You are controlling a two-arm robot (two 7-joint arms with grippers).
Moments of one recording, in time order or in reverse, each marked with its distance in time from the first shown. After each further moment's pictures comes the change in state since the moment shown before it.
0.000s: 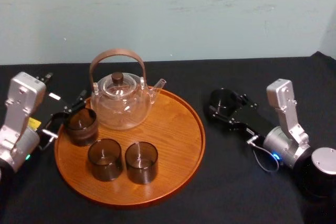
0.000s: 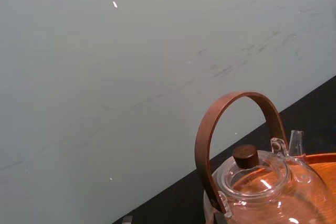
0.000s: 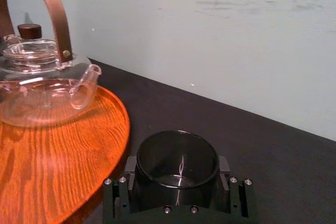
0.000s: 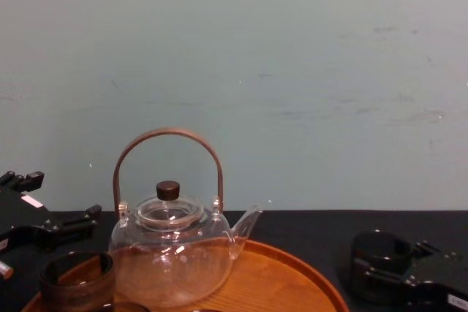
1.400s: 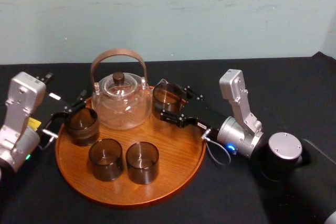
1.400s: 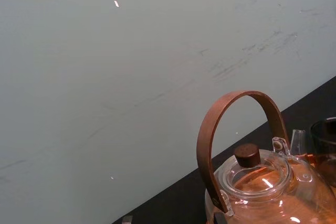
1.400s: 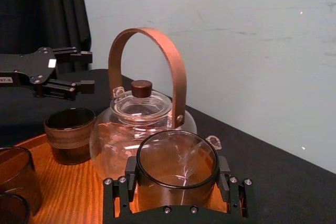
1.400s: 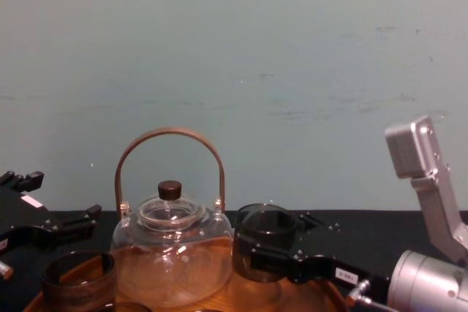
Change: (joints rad) left arm 0.000 0.000 0.000 0.000 0.000 0.000 0.000; right arm 0.115 -0.113 -0.137 0.076 0.065 -0.053 0.151
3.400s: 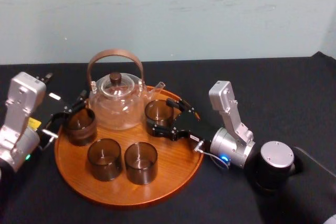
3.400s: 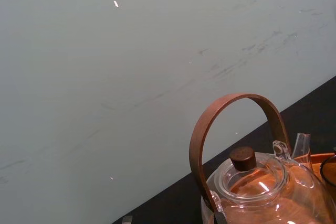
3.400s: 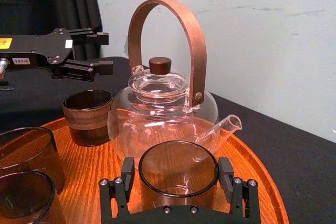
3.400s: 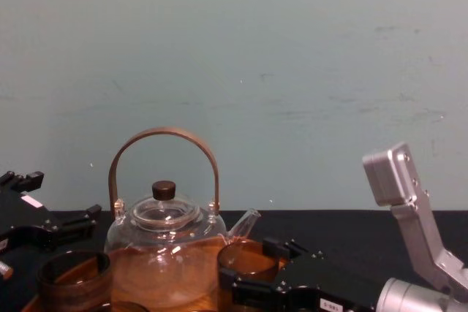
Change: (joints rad) left arm 0.000 0.000 0.000 0.000 0.000 0.000 0.000; right arm -0.013 -0.017 -0.036 0.026 -0.002 0.011 0.008
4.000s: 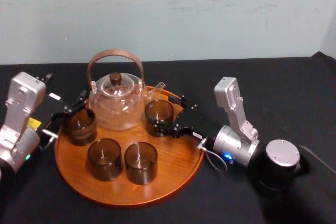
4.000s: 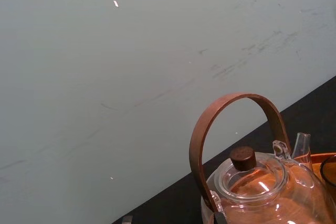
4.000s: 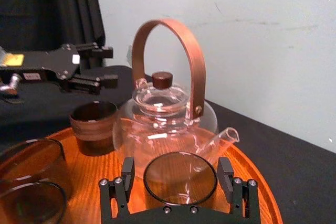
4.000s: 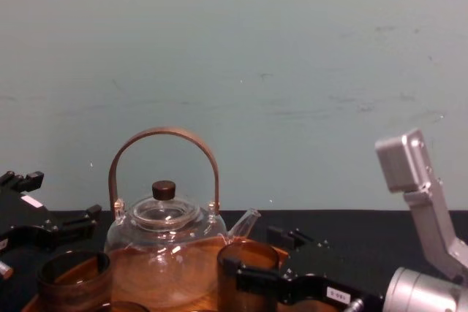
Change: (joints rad) left arm 0.000 0.000 0.000 0.000 0.000 0.000 0.000; right arm -0.038 0.029 0.009 -0.100 0.024 0.040 0.004
